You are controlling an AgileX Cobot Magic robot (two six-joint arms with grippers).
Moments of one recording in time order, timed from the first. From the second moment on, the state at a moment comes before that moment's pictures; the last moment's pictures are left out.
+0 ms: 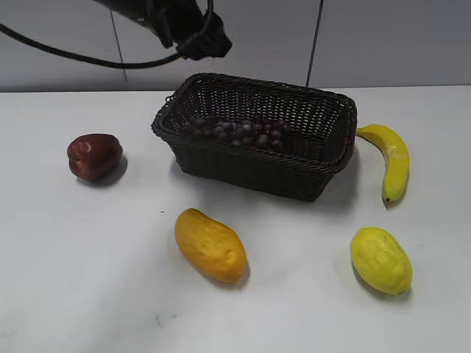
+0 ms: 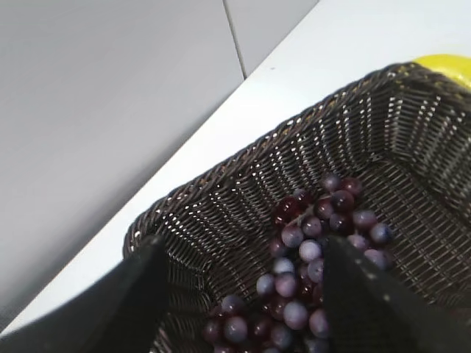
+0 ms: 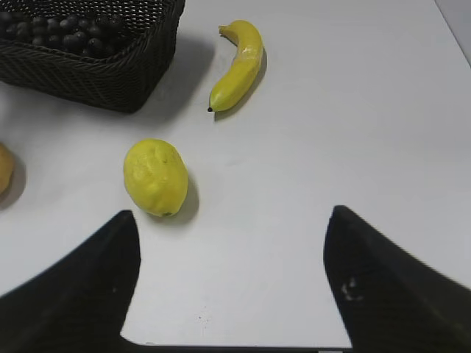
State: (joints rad) left arm -0.52 1.86 -1.58 -0.32 0.48 0.71; right arm 0.07 0.00 -0.50 0.07 1.05 0.03
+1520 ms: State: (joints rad) left arm -0.07 1.26 -0.93 -0.06 1.22 0.12; right arm 0.07 0.00 -0.50 0.07 1.05 0.03
